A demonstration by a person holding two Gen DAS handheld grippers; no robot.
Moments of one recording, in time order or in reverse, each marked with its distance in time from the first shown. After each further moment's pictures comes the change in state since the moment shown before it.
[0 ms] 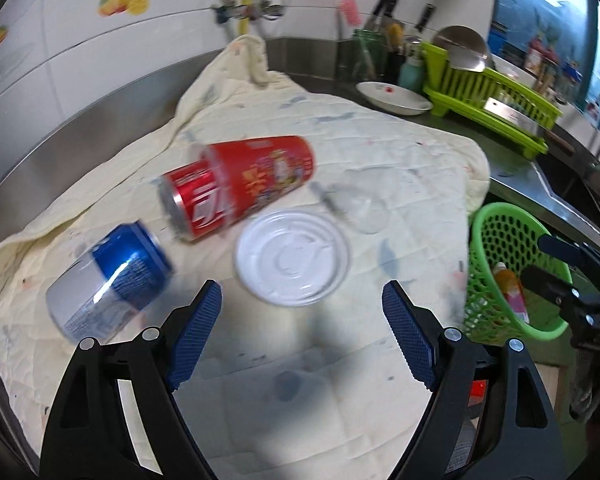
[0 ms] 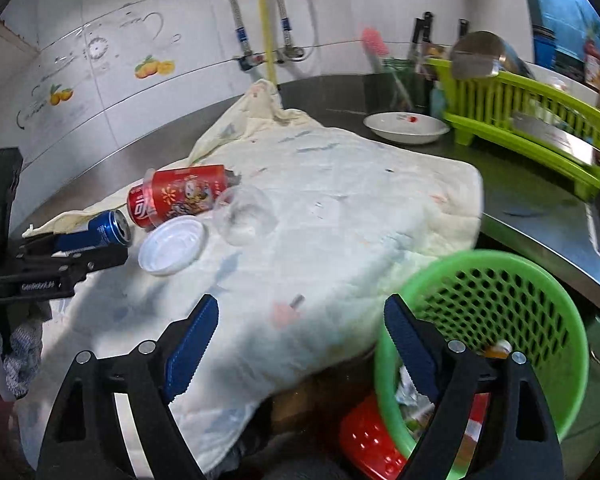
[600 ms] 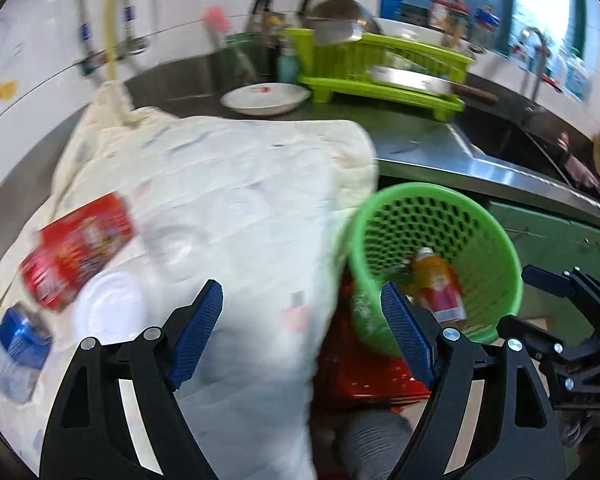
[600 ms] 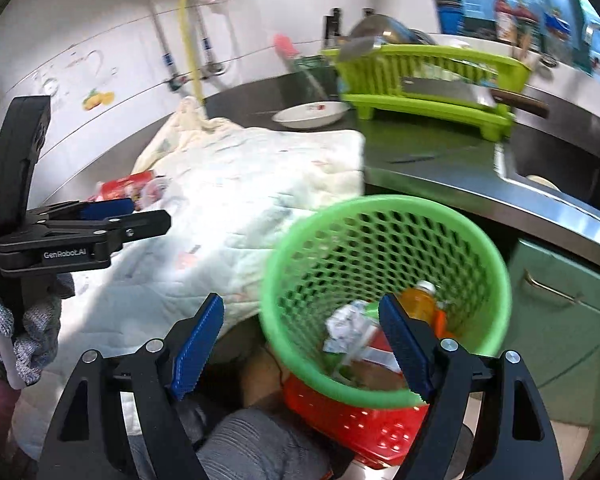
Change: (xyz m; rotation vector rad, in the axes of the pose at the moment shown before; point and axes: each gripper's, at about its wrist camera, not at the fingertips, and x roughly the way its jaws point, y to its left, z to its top) left arm 0.011 -0.145 0.013 0.221 -0.013 -0.167; right arm -0.081 -0.077 -0.064 0.151 -0.026 -0.135
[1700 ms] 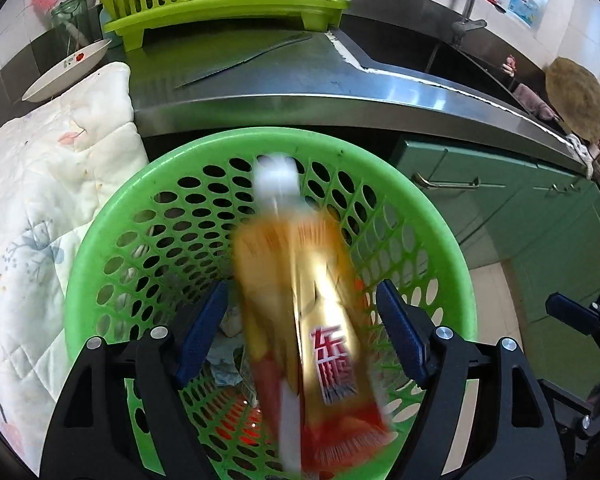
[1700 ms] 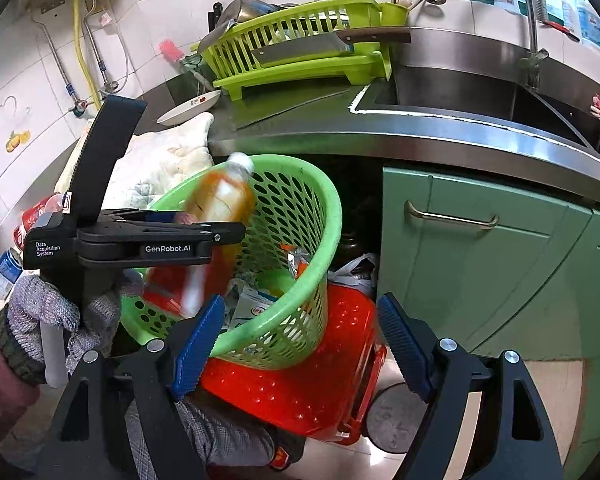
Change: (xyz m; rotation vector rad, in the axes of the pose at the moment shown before) left arm 0.167 -0.205 0.015 0.191 0.197 -0.269; right arm -0.029 -0.144 -0.055 0.219 0.028 -0.204
